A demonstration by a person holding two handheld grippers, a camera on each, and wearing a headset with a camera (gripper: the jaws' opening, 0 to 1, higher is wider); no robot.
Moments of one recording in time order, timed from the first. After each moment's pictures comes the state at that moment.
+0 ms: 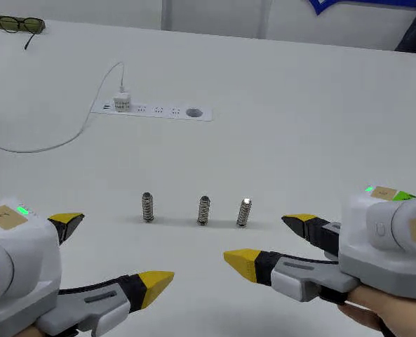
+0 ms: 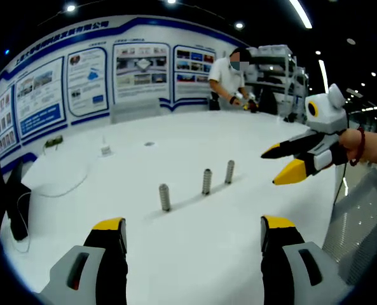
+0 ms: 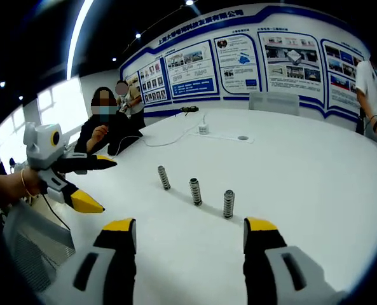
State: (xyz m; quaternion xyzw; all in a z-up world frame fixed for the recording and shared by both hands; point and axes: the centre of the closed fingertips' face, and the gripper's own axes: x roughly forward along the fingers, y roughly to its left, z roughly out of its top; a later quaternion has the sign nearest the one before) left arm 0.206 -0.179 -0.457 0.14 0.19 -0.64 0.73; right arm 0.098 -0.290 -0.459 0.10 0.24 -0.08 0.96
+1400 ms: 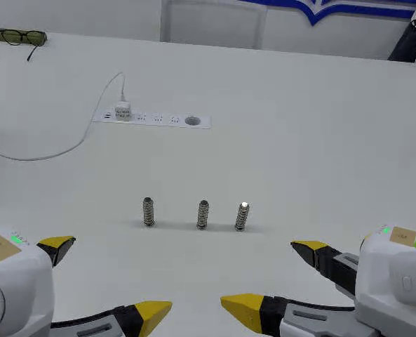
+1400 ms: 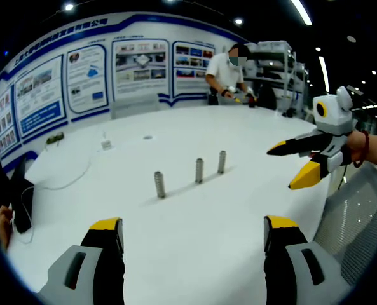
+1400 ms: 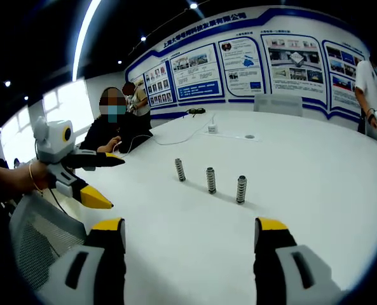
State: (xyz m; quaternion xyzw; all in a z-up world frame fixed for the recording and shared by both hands) left arm 0.191 -0.157 -0.460 0.16 0.19 -0.64 0.73; right arm 0.074 -0.260 -0.459 0.10 0.22 -0.06 0.97
